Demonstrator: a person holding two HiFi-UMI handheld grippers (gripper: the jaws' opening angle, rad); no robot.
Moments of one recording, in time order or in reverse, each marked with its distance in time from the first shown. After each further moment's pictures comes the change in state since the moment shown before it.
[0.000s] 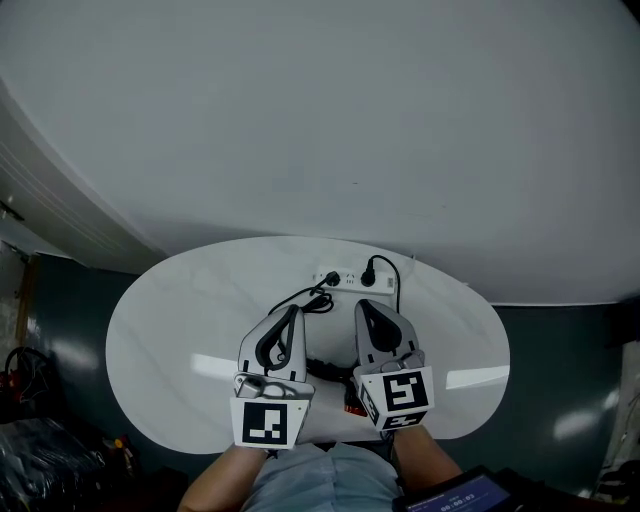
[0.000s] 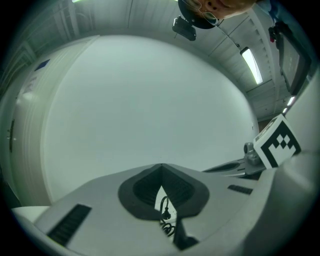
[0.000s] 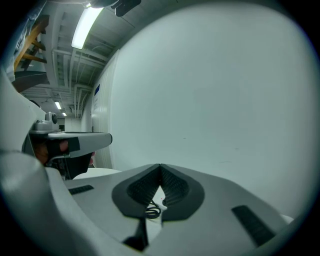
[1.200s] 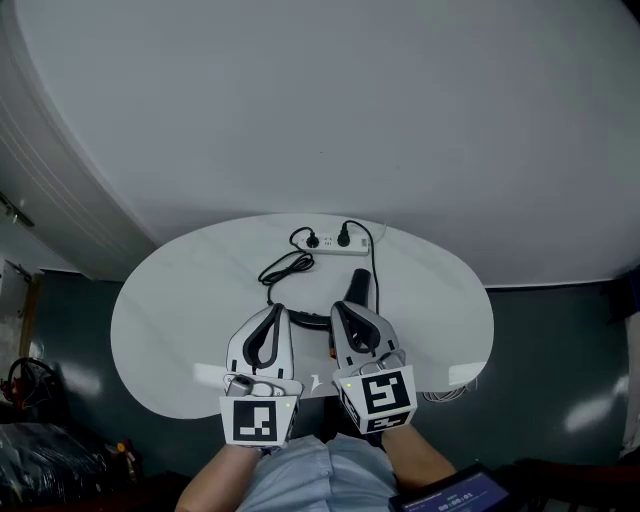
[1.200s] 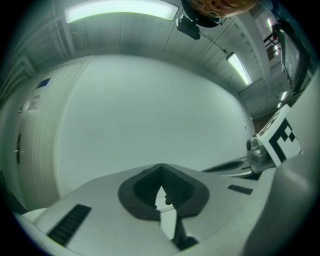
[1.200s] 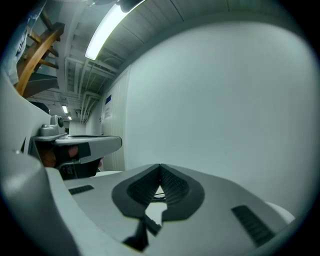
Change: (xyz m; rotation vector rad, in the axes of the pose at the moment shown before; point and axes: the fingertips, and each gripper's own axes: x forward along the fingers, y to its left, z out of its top) left arm -0.115 -0.058 0.016 0.078 -0.068 -0.032; right arm -0.121 0.064 -0.006 -0.011 -0.093 0.009
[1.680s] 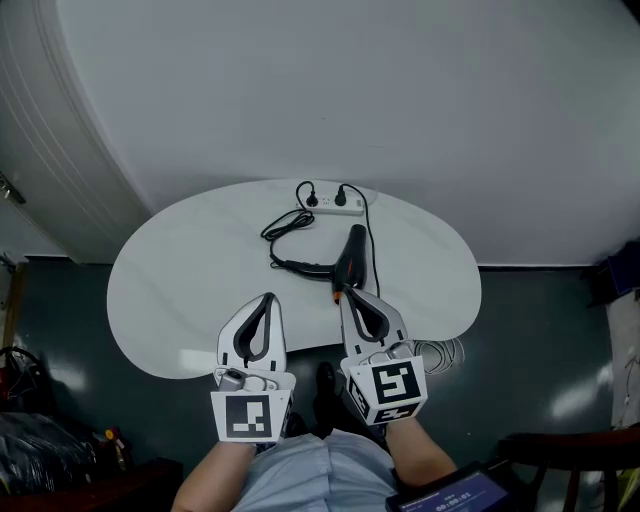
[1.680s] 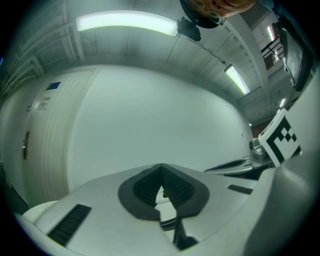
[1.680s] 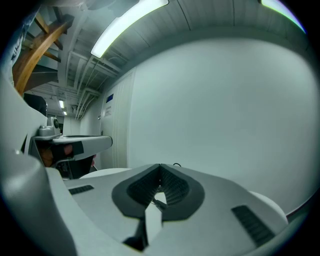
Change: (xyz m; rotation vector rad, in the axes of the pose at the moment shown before) left arm -0.119 0.008 0.004 -0.042 -0.044 -0.015; right arm -0.085 0.069 -0.011 -0.033 -0.016 -0.095
